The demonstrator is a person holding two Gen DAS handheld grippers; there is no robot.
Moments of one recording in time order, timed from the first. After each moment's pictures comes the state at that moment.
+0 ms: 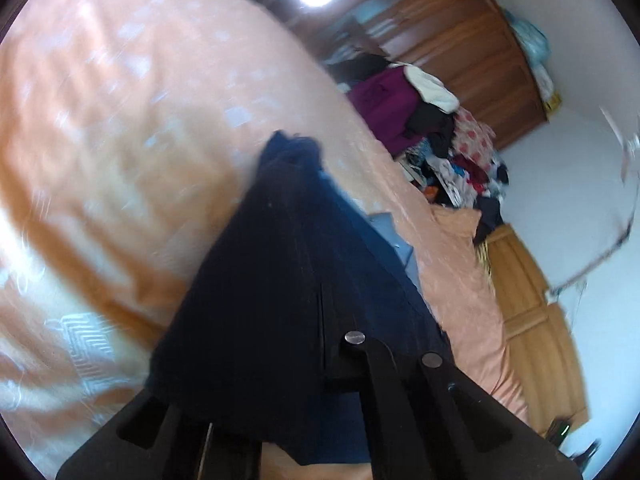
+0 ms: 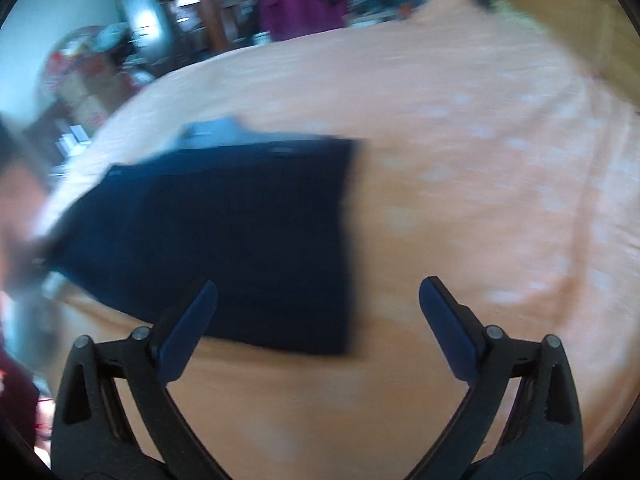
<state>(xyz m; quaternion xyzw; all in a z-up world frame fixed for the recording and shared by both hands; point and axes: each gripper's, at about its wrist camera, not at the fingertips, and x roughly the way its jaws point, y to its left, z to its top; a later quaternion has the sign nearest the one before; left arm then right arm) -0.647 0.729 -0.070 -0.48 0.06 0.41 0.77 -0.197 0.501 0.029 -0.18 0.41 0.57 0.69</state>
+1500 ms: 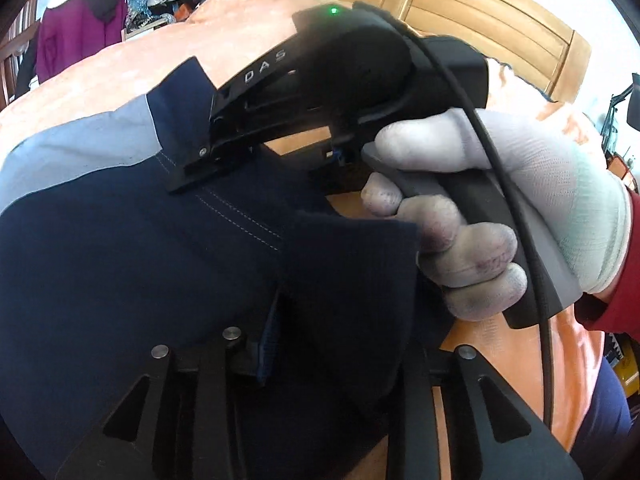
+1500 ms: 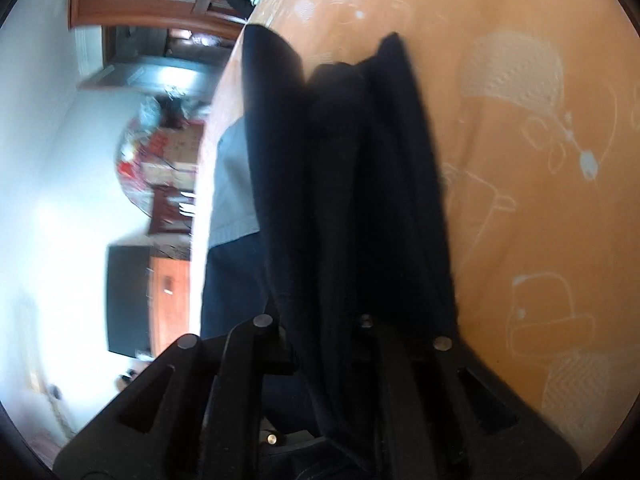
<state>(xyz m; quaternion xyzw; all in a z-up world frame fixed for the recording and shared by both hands) -0.238 0.578 -0.069 -0.18 0.42 0.10 0.89 -0.124 0.638 -0.127 0.08 0.67 0.59 0.43</state>
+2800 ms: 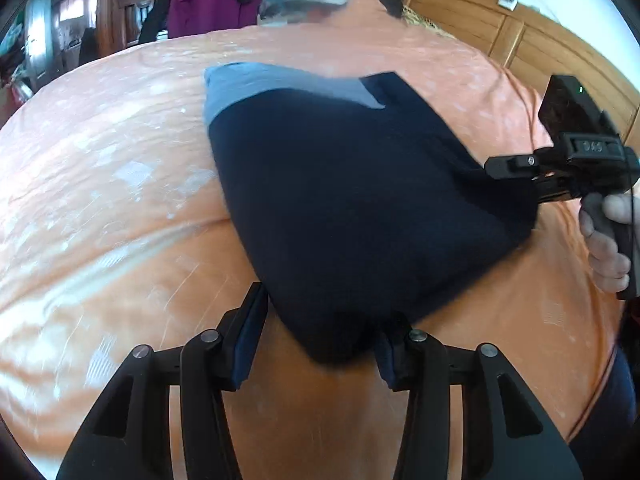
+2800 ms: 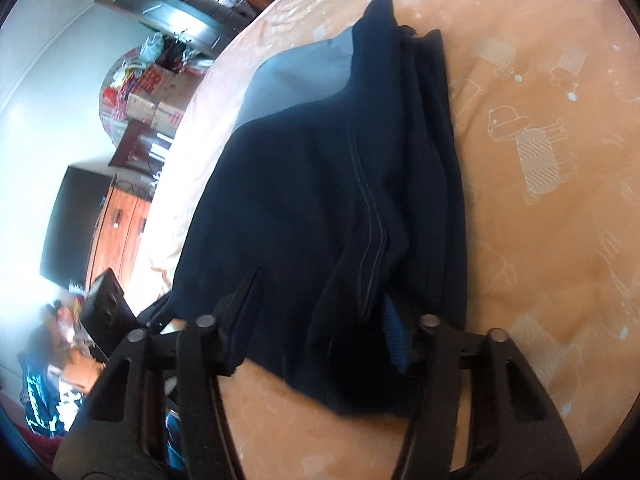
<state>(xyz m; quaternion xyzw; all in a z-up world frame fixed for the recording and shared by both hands) -0.393 0.599 -0.069 -0.22 0.41 0.28 0.84 -0.151 0.558 -0.074 -0.06 0.59 0.63 0.50</state>
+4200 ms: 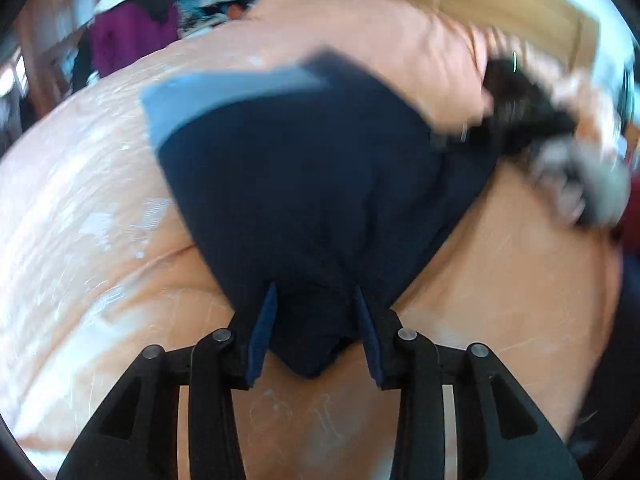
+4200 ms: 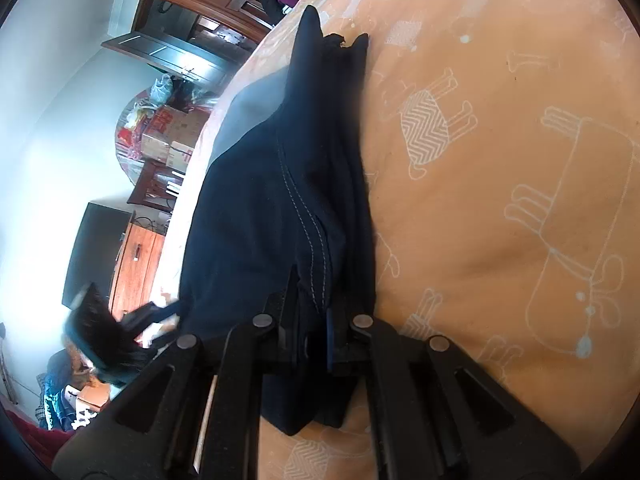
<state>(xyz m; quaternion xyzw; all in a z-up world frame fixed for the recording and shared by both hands) -0.402 0.582 -0.044 -0.15 0.41 0.19 0.88 -0.117 0.517 -0.117 0.03 0.58 0.64 0.50</state>
